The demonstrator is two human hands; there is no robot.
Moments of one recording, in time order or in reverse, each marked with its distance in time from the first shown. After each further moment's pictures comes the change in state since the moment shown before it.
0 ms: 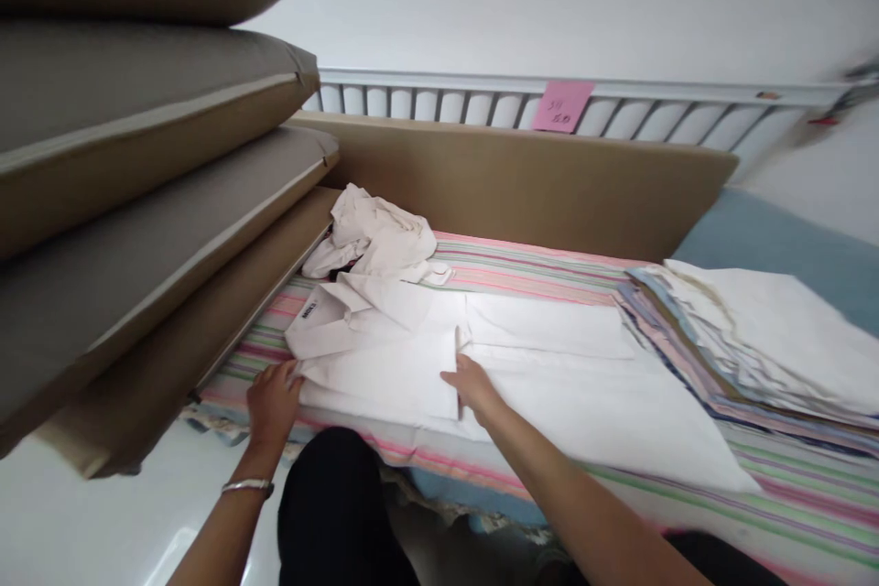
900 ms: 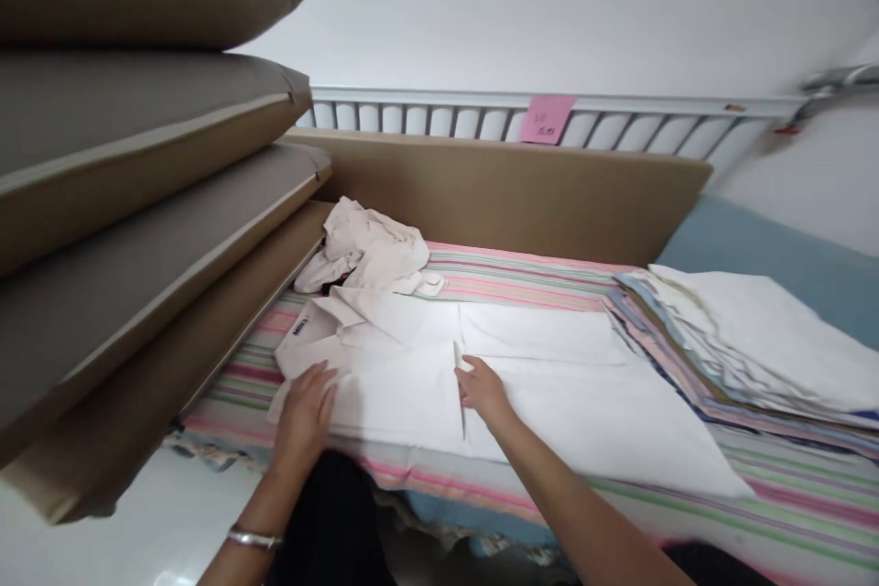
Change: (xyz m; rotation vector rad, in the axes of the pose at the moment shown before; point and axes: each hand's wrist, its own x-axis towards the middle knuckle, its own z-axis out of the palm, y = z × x) left_hand -0.006 0.072 -0.014 -0.222 -0.028 0.286; right_hand 0.004 -0.007 -0.024 -0.199 0.229 0.092
